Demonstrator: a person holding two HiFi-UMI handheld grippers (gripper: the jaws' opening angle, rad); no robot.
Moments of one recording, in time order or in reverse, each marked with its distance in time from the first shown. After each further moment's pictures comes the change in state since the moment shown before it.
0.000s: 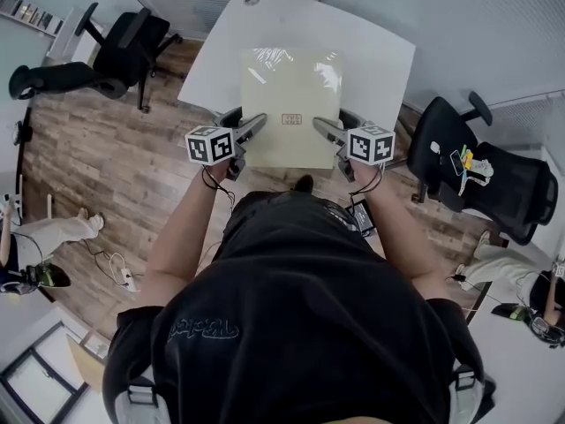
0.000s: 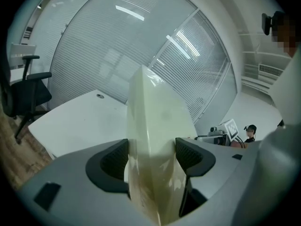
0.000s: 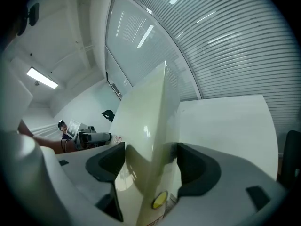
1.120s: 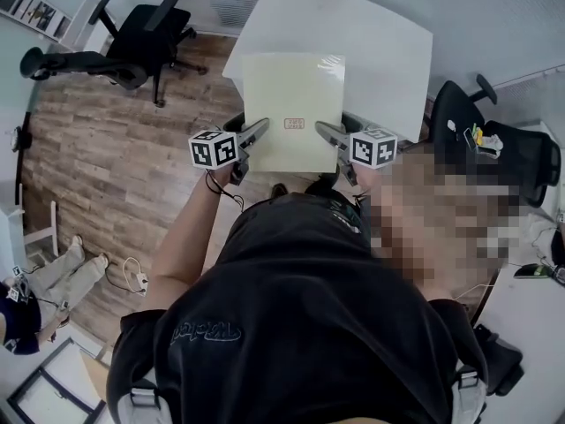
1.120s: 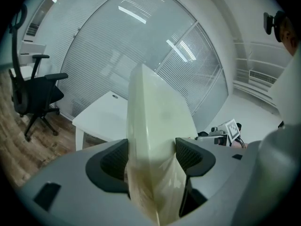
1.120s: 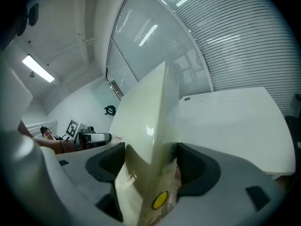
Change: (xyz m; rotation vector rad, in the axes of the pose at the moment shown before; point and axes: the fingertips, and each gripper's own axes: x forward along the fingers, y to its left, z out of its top) left arm -0.191 0.084 -0.047 -0.007 0.014 -0.055; right arm 0.069 0.194 -0.078 0.004 -0.014 -0.071
